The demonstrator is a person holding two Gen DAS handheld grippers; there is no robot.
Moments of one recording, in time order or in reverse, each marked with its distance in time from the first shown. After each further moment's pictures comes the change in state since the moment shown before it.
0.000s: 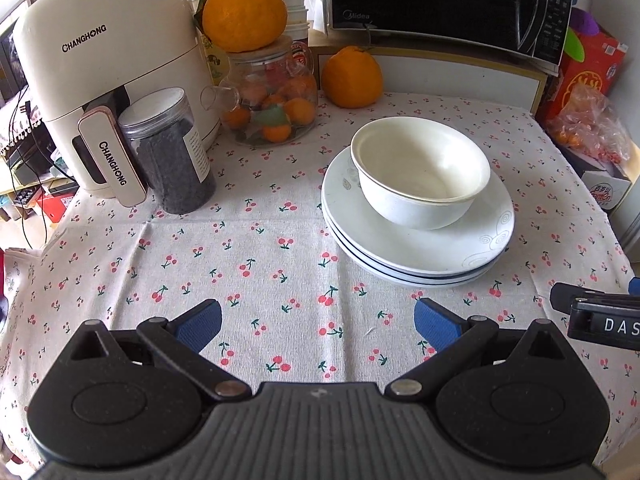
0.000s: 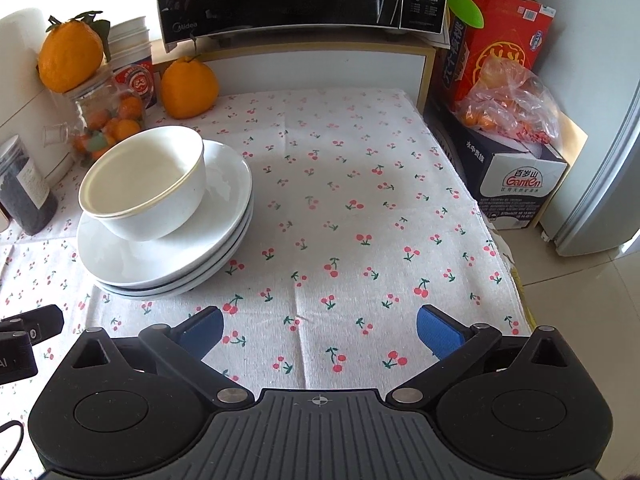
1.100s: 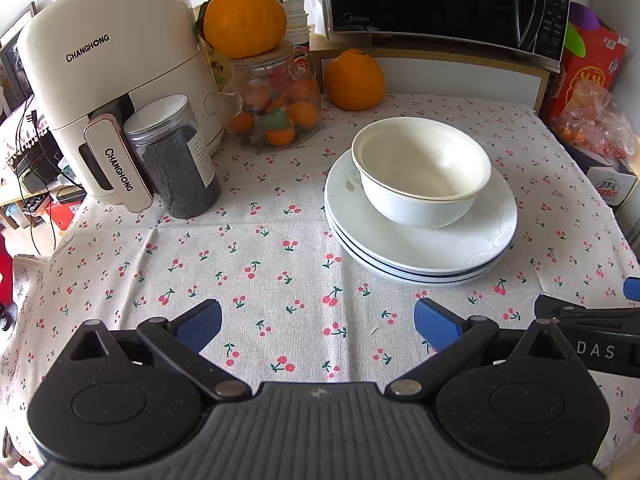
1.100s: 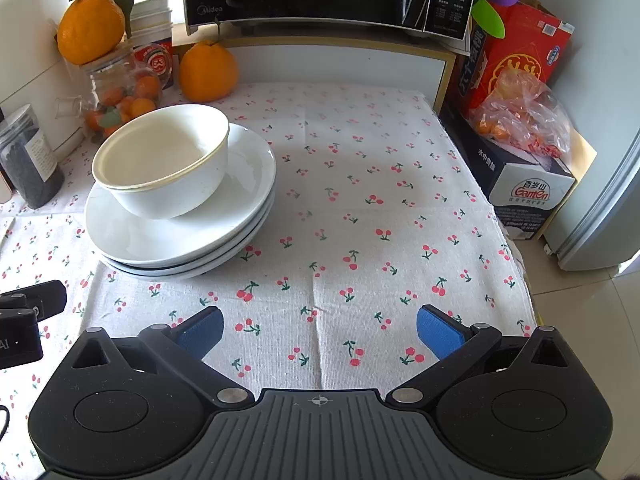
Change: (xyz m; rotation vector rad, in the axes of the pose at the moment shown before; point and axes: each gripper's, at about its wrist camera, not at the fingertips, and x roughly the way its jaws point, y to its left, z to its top) left arm -0.002 -0.003 -0.001 0.020 -0.013 0.028; right arm 0.004 0.018 -0.007 -0.068 0.000 -0.003
